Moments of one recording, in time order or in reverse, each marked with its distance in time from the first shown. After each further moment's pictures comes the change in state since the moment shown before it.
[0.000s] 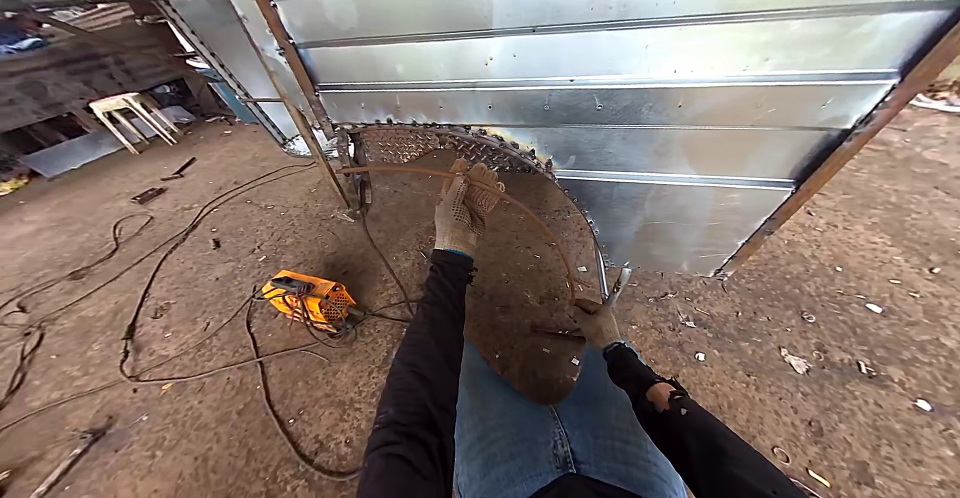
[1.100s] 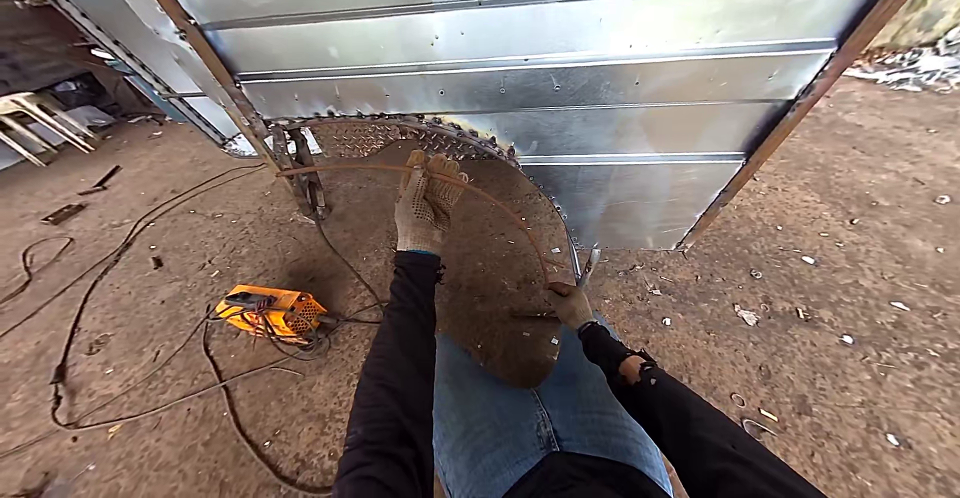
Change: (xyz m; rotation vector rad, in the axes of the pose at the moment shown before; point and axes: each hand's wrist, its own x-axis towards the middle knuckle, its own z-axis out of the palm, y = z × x) left_hand 0.006 -0.004 -0.005 0.006 -0.036 0.012; right_hand 0.003 0.002 0.000 0.005 -0.008 0.008
